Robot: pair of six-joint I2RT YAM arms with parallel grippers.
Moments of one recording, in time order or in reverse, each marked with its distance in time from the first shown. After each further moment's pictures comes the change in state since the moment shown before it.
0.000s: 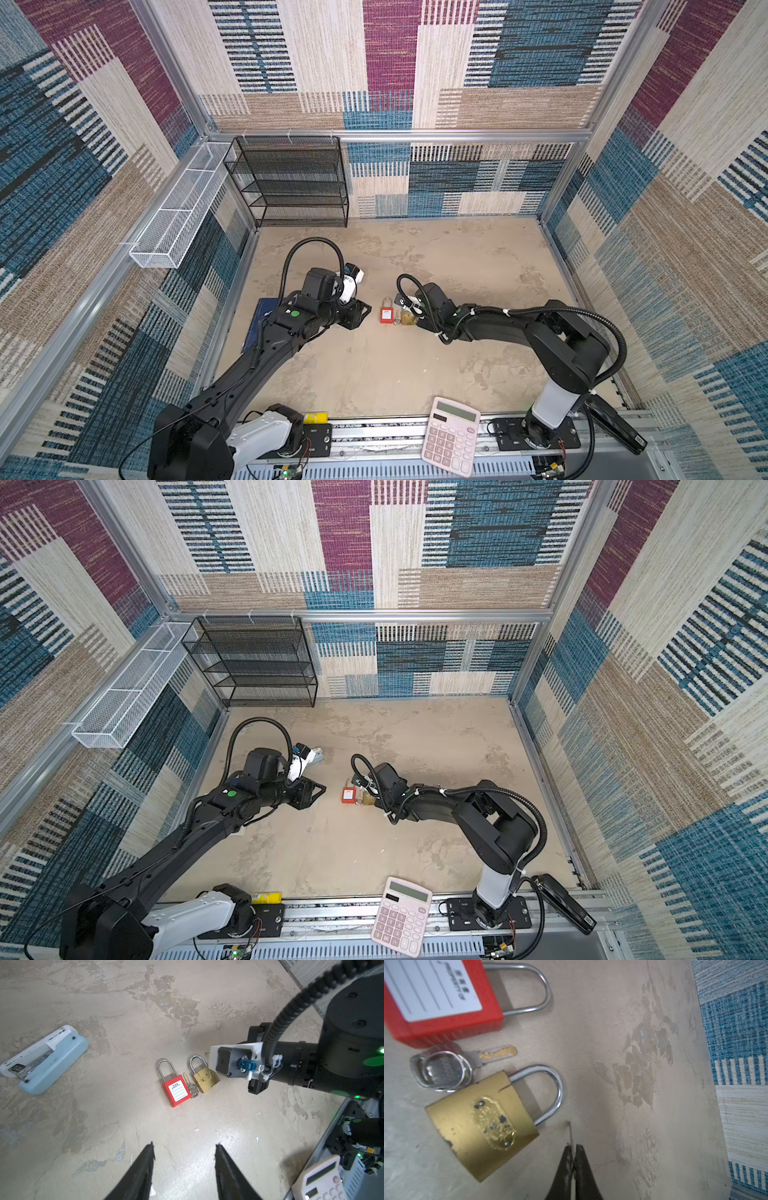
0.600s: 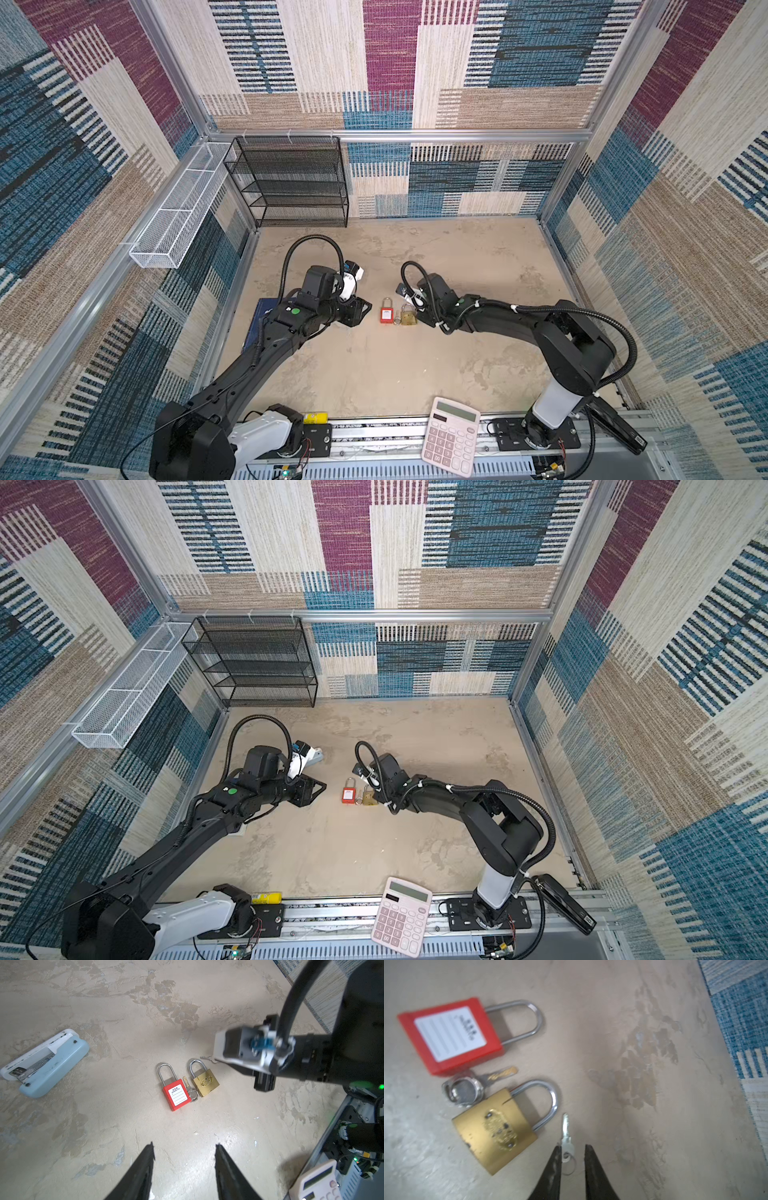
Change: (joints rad) left arm 0.004 0.025 0.024 0.006 0.006 -0.010; right arm -0.075 -0.024 0.135 -0.143 -0.119 0.145
